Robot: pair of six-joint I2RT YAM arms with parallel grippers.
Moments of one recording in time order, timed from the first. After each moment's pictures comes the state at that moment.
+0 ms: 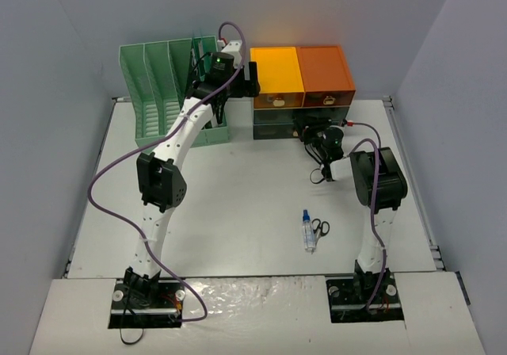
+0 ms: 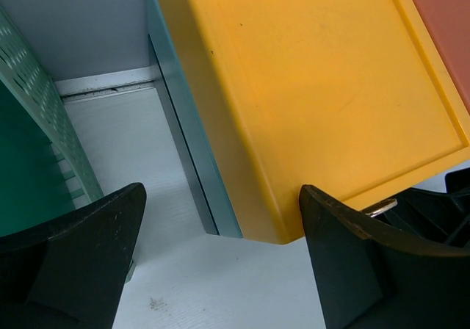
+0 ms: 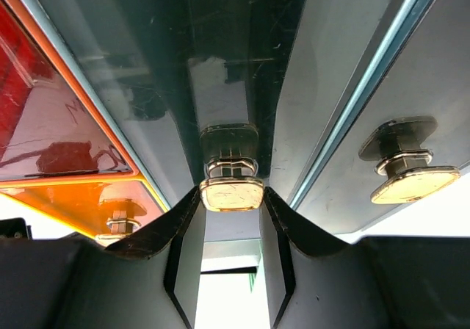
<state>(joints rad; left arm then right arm) -0.41 2.32 2.46 -0.58 0.07 -0.30 0.17 2.10 0.98 1.05 -0.11 1.57</state>
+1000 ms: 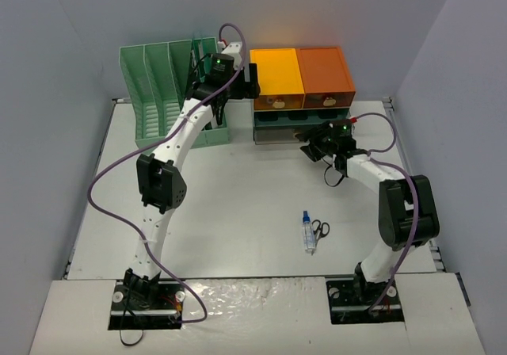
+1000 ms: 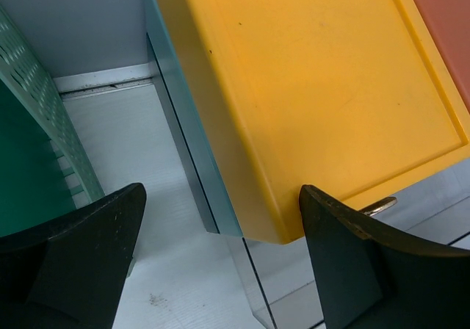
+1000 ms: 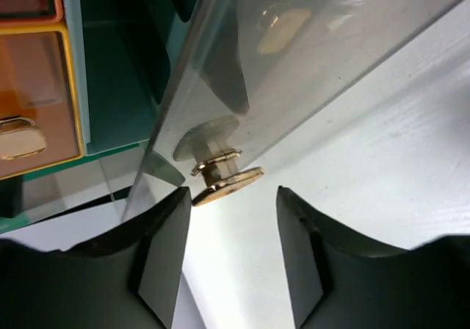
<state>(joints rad) -0.41 2.32 2.46 -0.59 0.07 -0.30 0.17 1.70 0.99 0.13 -0.19 1.23</state>
